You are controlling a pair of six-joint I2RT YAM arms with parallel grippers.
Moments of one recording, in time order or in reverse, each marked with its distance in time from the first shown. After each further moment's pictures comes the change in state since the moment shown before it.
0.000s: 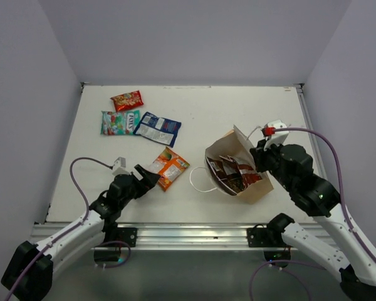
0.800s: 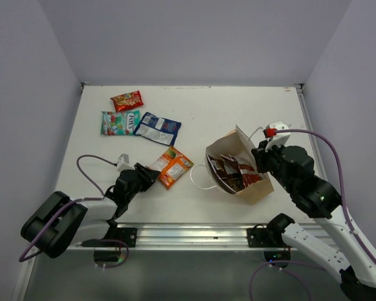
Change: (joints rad) left arm 0.054 0.539 -0.028 0.634 0.024 -0.060; right arm 0.000 -0.016 -0.008 -0.004 0.020 -0.003
